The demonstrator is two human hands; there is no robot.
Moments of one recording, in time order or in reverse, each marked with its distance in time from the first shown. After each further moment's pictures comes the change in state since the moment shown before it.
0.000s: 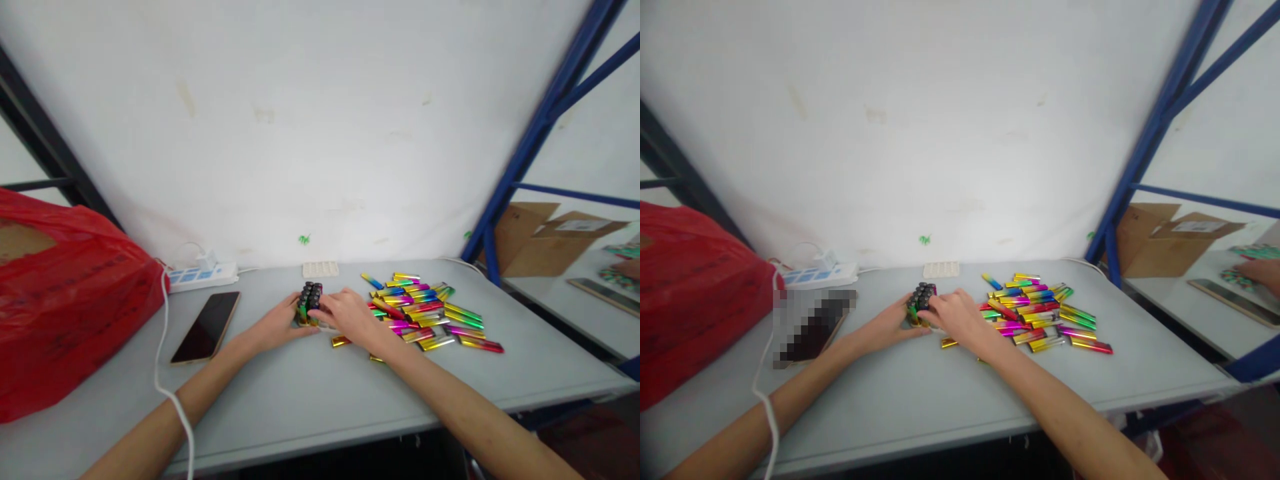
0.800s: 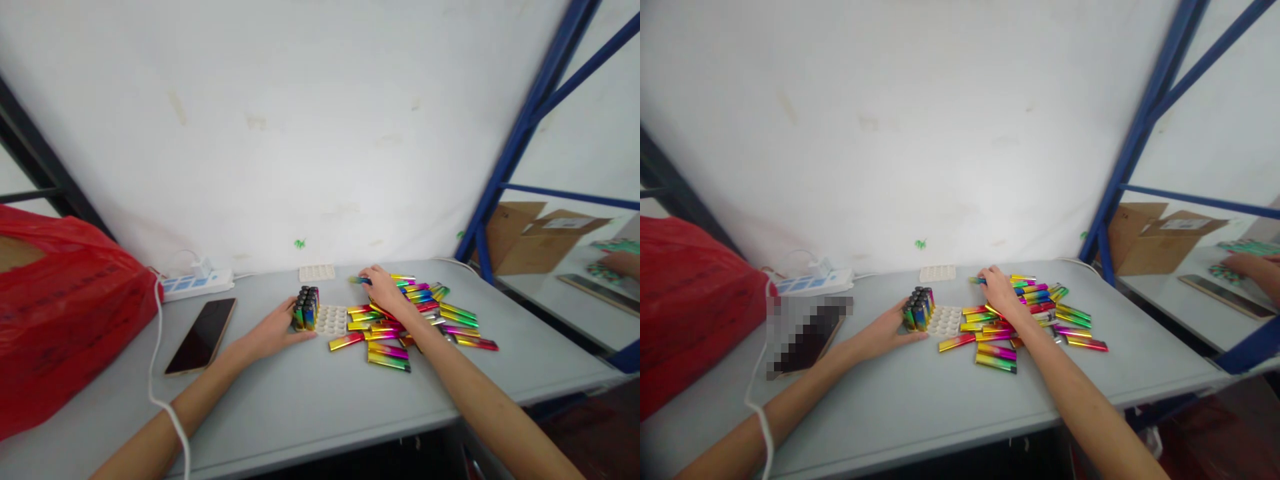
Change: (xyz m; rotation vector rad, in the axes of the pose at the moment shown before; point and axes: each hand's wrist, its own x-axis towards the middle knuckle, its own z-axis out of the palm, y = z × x) left_hand 0.001 0.011 -0.005 0.026 -0.005 -0.074; right_hand -0.013 0.119 -0.026 -0.065 0.090 0.438
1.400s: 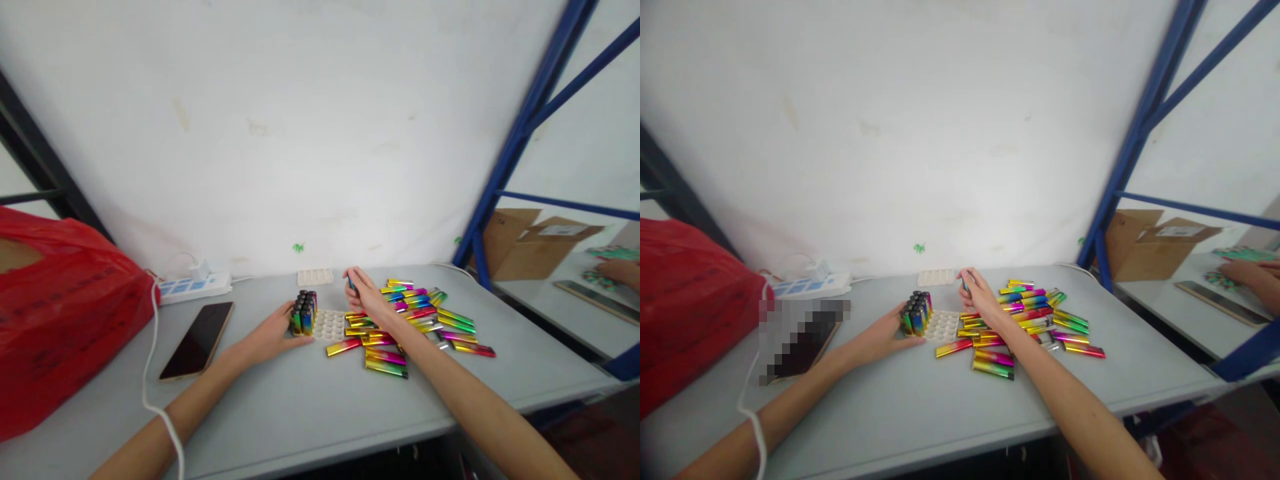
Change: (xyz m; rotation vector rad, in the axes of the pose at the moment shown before) left_hand -0.001 0.003 -0.001 -0.013 -0.006 0.023; right_hand -0.013 -0.062 0.000 1.326 -0.155 0.177
